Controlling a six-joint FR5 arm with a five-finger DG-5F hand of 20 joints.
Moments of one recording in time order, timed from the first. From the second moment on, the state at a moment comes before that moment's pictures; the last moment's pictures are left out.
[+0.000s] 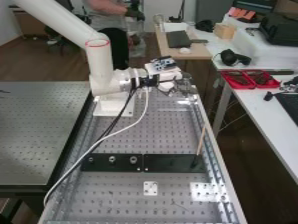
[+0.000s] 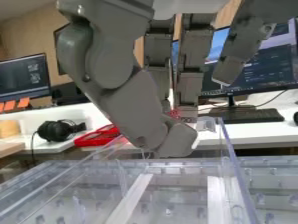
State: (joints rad) arm 1.77 -2.20 -1.66 -2.43 -1.65 -0.65
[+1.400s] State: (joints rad) arm 1.67 -1.77 -1.81 -2.61 -1.53 -0.74
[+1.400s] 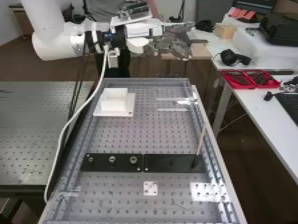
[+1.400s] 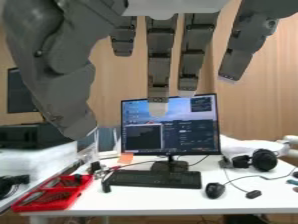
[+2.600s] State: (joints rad) arm 1.64 -1.53 -1.85 -2.76 -1.35 -0.80
